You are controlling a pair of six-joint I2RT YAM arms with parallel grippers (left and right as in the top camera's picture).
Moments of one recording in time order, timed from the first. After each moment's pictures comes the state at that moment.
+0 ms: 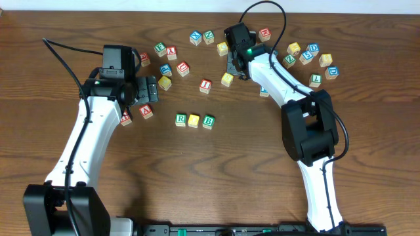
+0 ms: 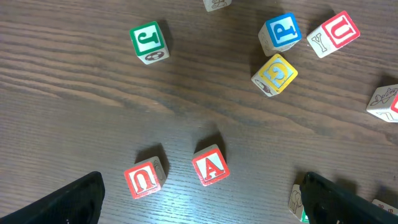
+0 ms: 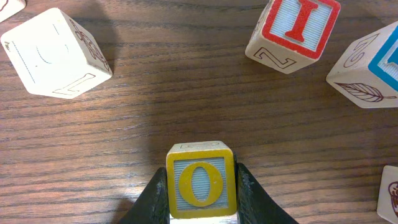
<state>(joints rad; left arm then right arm) -0.05 1.57 1.21 -0.72 -0.08 -0.16 0.41 2.38 1.92 -0.64 0.24 0.46</state>
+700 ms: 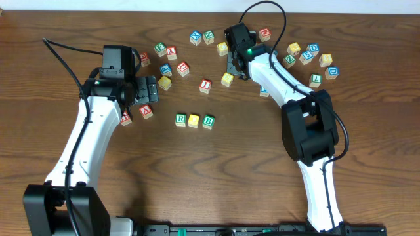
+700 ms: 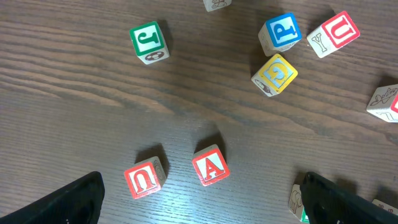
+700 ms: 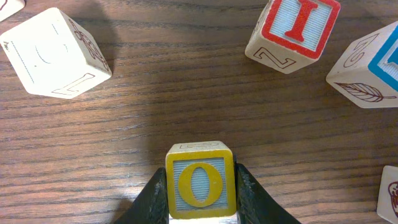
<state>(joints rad) -0.05 1.57 1.21 -0.72 -0.08 -0.16 0.41 2.38 1.92 -0.64 0.24 0.45</state>
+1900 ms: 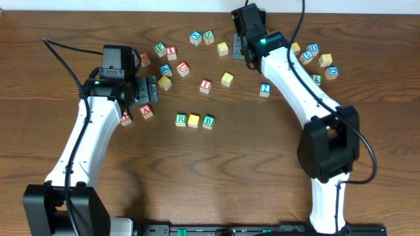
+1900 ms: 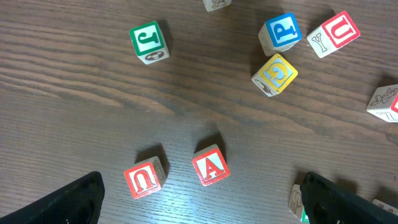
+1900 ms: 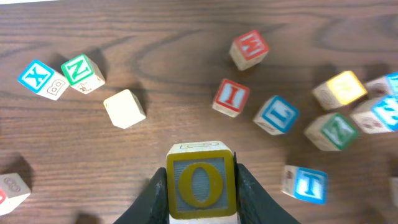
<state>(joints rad) -0.05 1.57 1.21 -0.72 -0.08 -0.16 0.41 2.15 1.92 -0.71 0.30 0.40</state>
